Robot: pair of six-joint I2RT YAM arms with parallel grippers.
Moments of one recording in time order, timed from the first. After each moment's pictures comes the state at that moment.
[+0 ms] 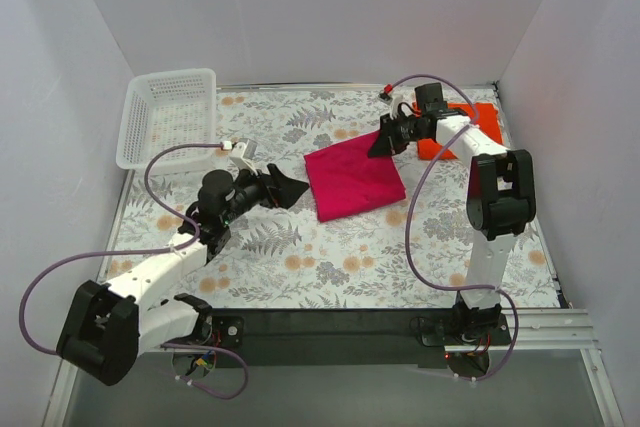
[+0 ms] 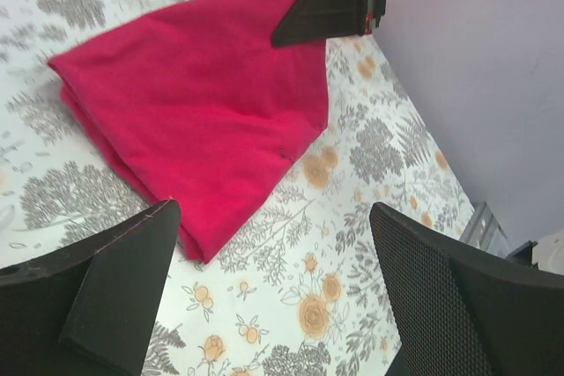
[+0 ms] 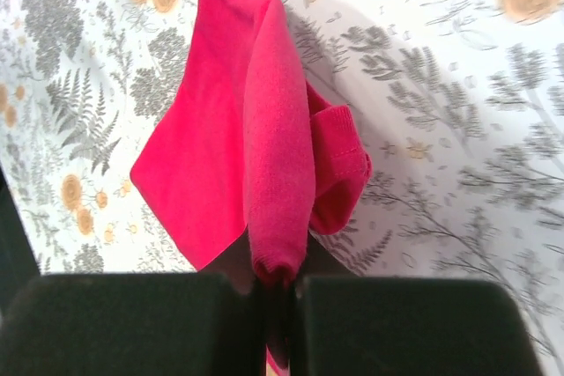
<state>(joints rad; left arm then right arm) -0.45 1.14 0.51 0.46 0.34 -0.60 0.21 2.00 1.51 -0.48 -0.86 -0.19</state>
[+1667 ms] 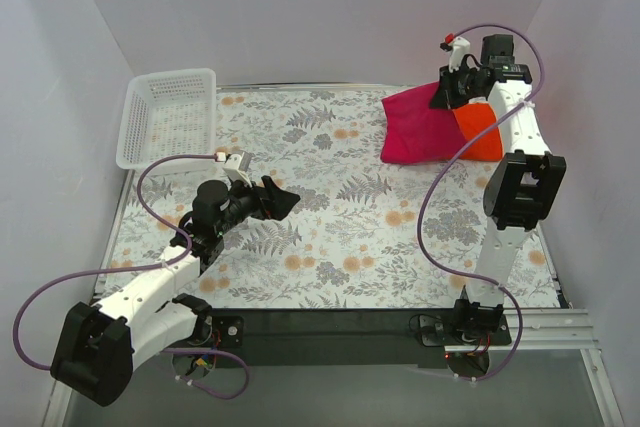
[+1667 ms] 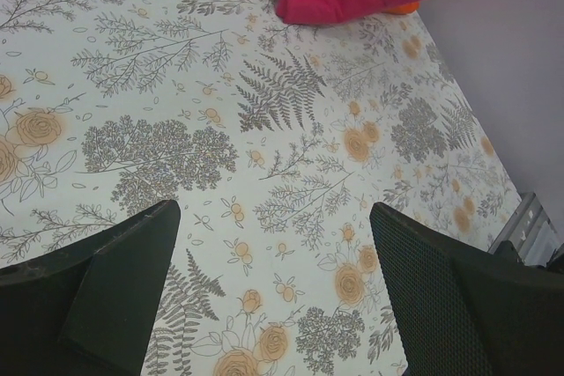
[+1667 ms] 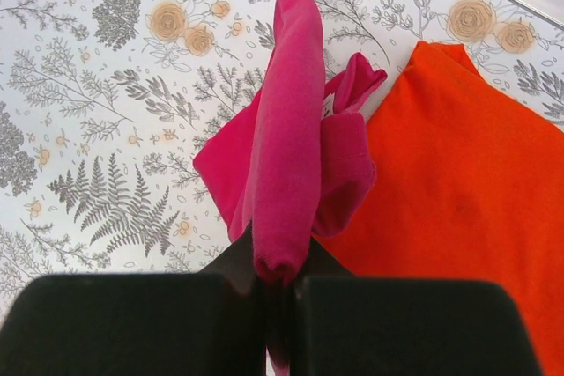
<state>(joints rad) -0.43 0.97 0.44 0.31 0.30 -0.52 -0.05 2.06 2.04 -0.83 -0.62 -0.38</state>
